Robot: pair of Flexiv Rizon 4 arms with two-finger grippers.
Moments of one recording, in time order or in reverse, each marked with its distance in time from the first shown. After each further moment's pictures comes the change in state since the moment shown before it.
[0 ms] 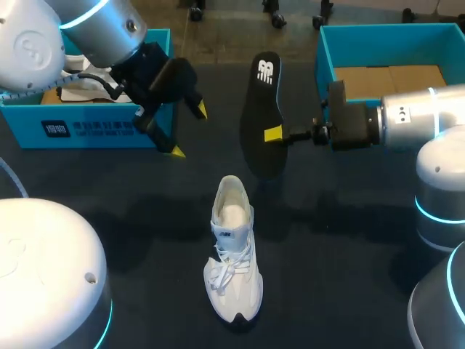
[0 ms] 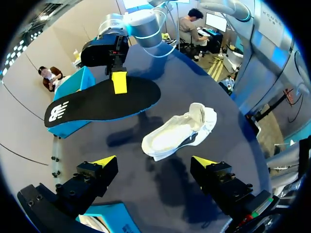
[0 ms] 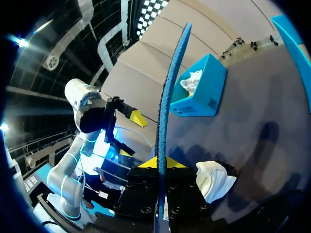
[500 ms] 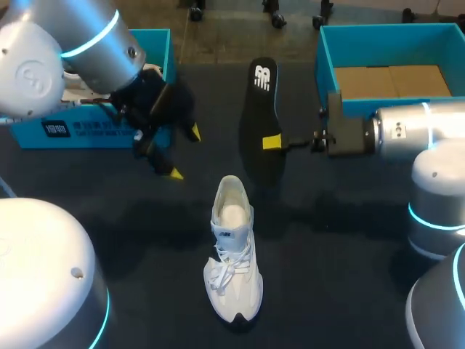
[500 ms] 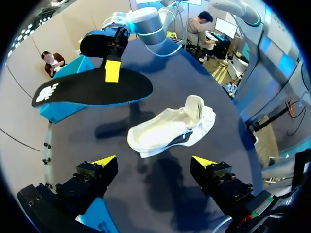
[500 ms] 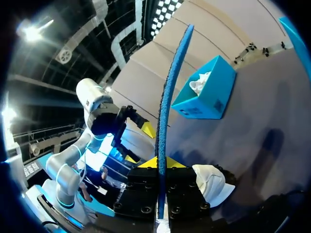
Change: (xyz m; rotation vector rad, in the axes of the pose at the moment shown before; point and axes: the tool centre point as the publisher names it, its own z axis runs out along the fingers) left arm 0.033 0.021 0.035 -0.016 0.028 -0.129; right arm -0.022 -0.011 0.010 -0.019 0.099 -0.086
